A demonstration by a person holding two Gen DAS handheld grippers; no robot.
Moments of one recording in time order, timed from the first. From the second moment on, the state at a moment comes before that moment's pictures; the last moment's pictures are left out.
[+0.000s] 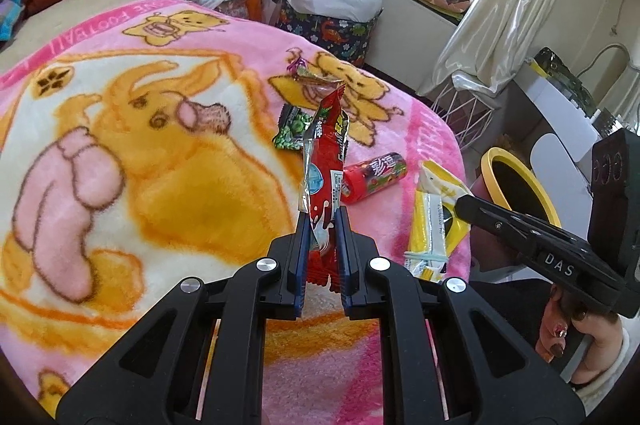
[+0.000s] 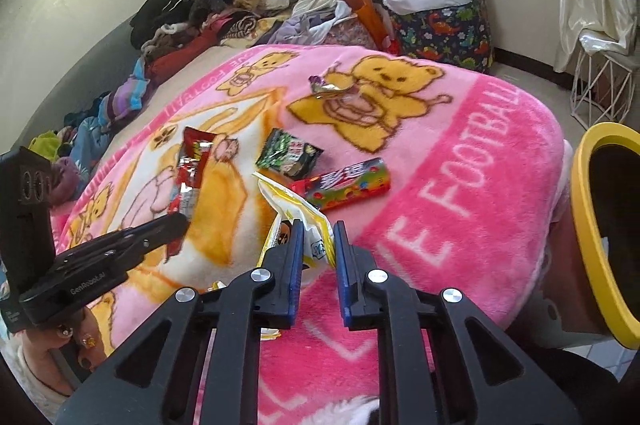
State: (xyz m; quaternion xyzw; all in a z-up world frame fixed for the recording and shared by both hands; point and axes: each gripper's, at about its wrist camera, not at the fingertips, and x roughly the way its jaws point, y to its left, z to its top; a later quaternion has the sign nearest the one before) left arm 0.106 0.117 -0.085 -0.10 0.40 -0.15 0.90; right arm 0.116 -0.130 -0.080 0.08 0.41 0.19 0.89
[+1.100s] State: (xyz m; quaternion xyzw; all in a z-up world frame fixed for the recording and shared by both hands) left arm 0.098 0.072 -0.056 -0.08 0.37 -0.19 0.90; right arm 0.095 -0.193 -0.048 0.14 0.37 0.17 0.90
